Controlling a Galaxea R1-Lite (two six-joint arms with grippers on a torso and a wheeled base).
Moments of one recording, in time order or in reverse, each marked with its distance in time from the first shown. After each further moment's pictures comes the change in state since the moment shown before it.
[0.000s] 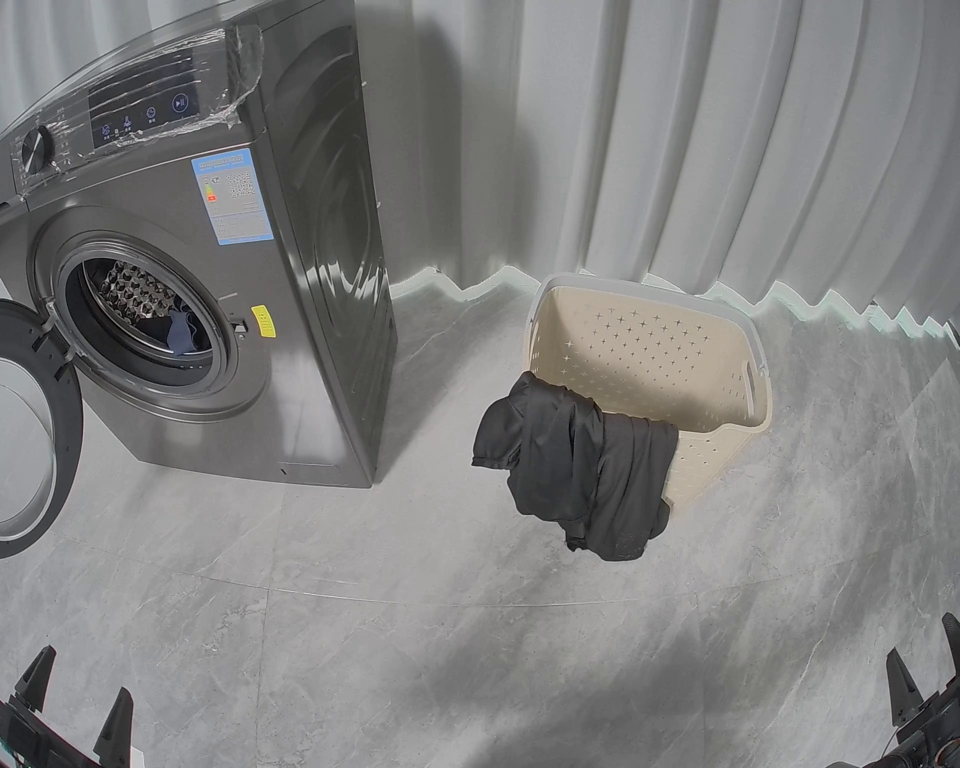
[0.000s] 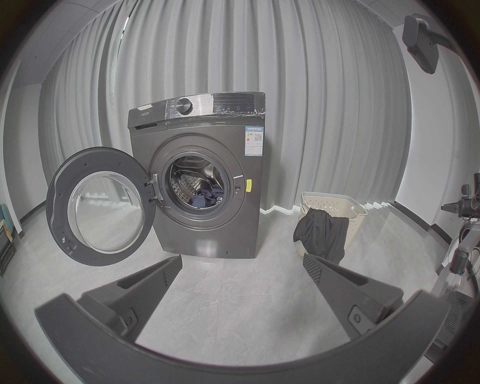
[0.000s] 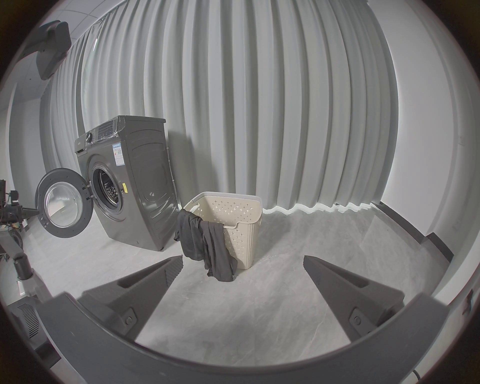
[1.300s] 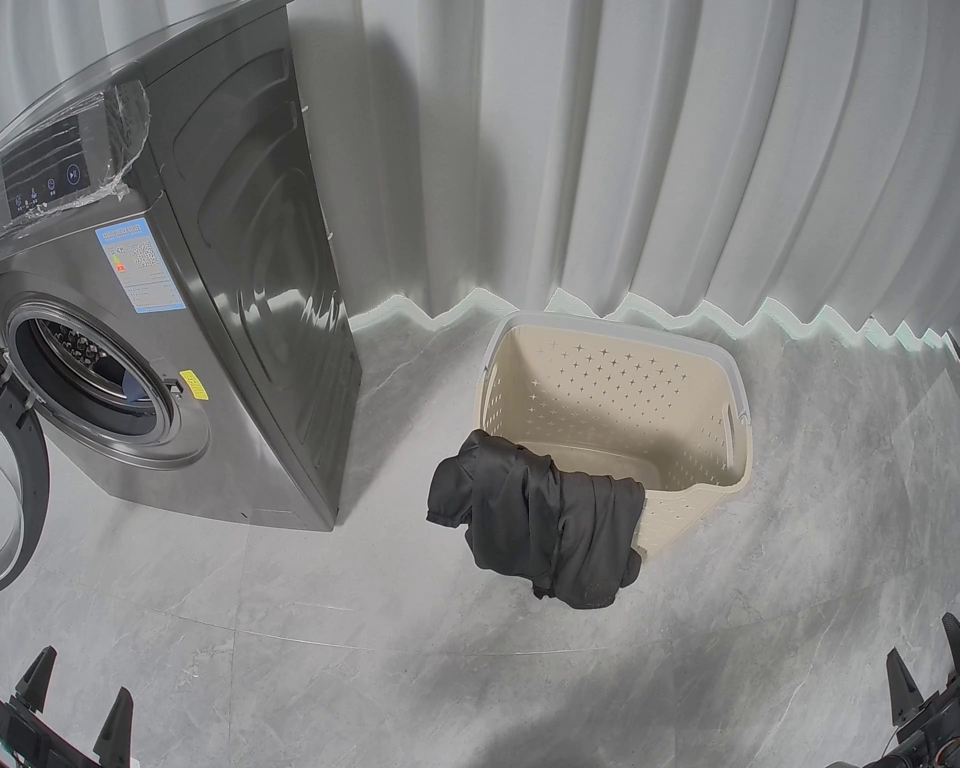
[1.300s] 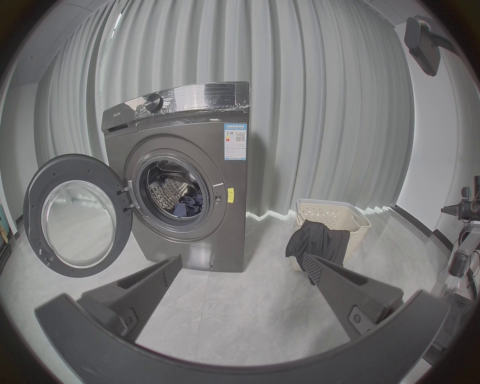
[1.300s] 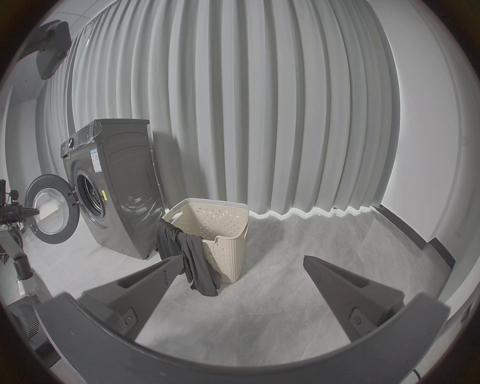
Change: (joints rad) left arm -0.001 0.001 0.000 -0.002 0.000 -0.011; right arm -0.002 0.001 0.000 0.000 0.000 -0.001
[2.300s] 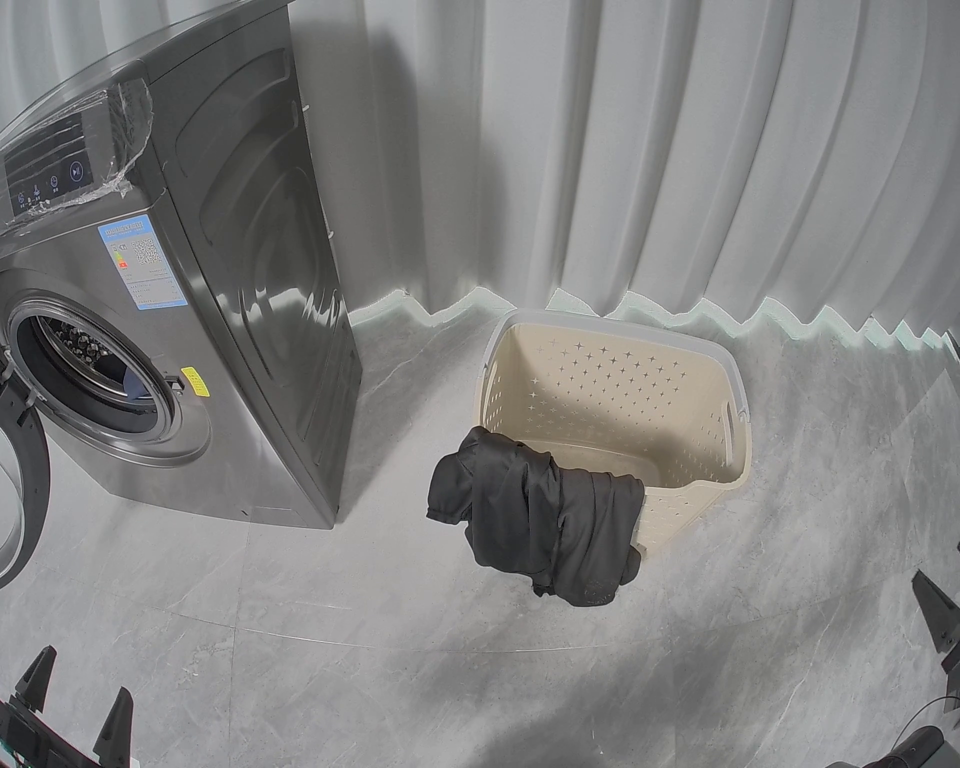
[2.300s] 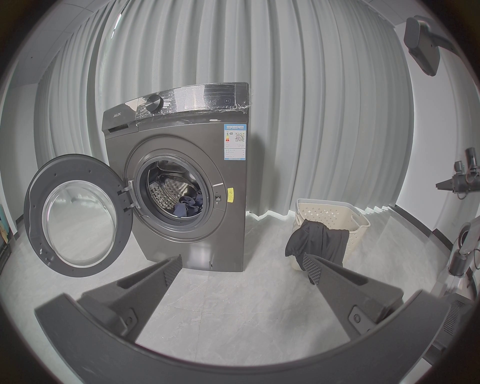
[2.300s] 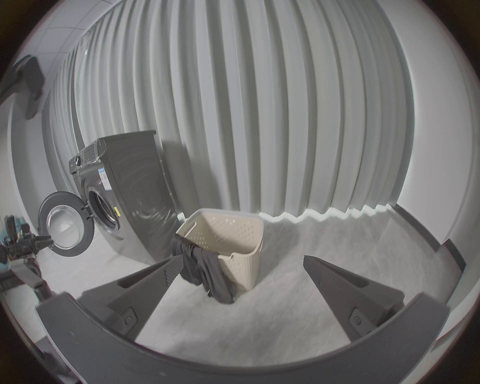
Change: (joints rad) left arm 0.000 0.000 0.000 -0.001 -0.001 0.001; right arm 0.027 0.383 -0.243 -0.077 0.079 0.042
